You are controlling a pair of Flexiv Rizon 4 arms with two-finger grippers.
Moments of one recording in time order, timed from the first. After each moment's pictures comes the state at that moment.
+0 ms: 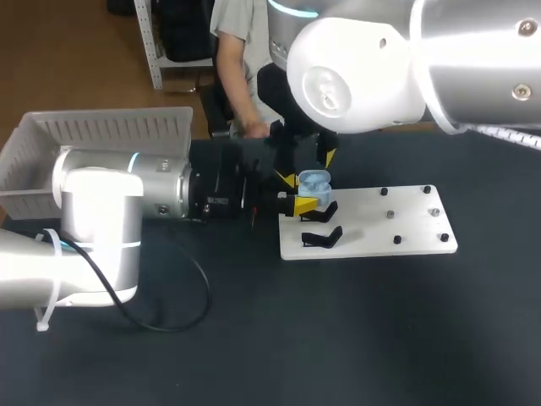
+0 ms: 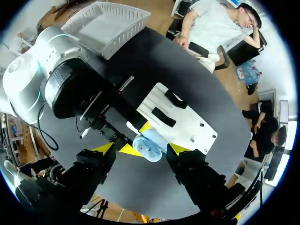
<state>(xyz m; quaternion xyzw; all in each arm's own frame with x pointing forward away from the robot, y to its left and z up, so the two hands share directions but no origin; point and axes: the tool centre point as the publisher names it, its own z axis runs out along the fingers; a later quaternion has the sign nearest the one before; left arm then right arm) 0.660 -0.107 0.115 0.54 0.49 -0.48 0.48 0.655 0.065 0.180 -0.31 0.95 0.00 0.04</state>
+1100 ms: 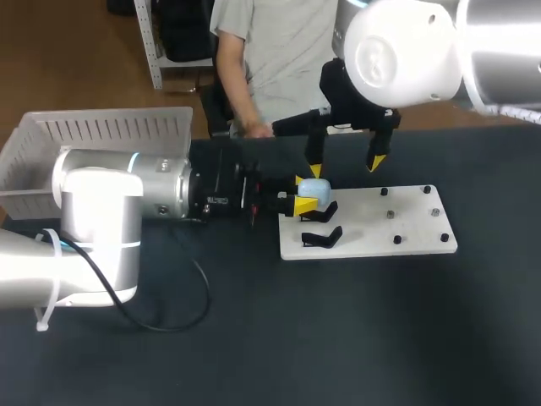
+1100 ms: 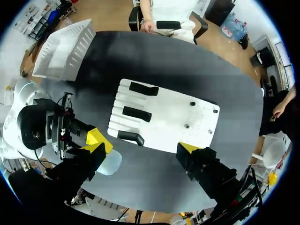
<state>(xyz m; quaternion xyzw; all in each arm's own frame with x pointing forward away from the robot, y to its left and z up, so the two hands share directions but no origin) 0.660 -0.107 0.115 0.54 0.49 -0.48 0.48 0.687 0.010 0.149 -0.14 0.99 0.05 0.01</state>
